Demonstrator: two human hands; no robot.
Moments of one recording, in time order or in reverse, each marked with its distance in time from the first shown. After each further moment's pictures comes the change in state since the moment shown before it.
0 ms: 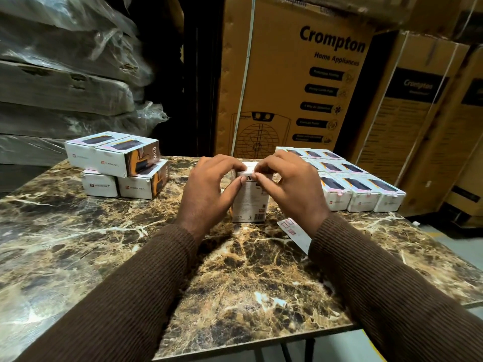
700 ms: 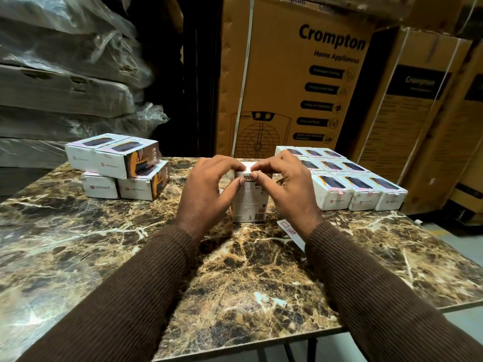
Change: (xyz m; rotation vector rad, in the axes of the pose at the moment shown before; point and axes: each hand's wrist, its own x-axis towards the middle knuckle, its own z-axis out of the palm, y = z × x) left_hand 0.000 -0.001 0.000 0.019 -0.004 0.010; right_hand -0.007 -0.004 0.015 0.323 0.092 0.197
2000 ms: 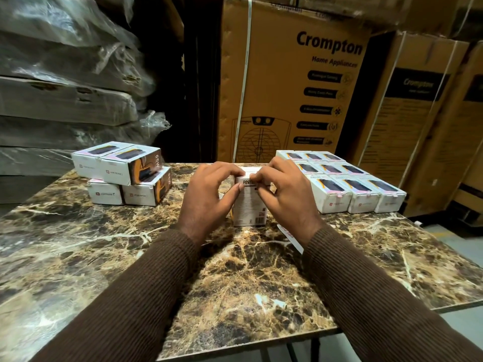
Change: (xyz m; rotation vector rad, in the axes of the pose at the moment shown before) left_hand -0.001 -0.001 -0.002 -0.005 -0.018 0.001; right_hand -0.005 -0.011 -0.007 -0.290 -0.061 -0.168
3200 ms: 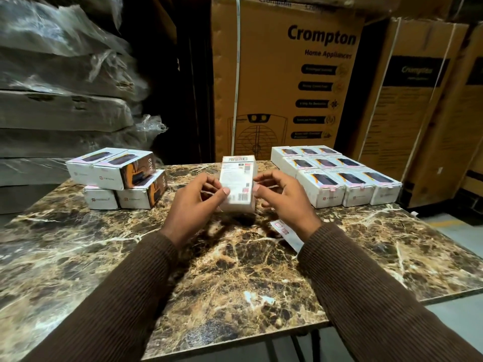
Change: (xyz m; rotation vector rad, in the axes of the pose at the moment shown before) left_hand -0.010 0.001 -0.006 -0.434 -0.189 -0.450; right_hand -0.019 0.032 0.007 0.766 -0.167 0.594
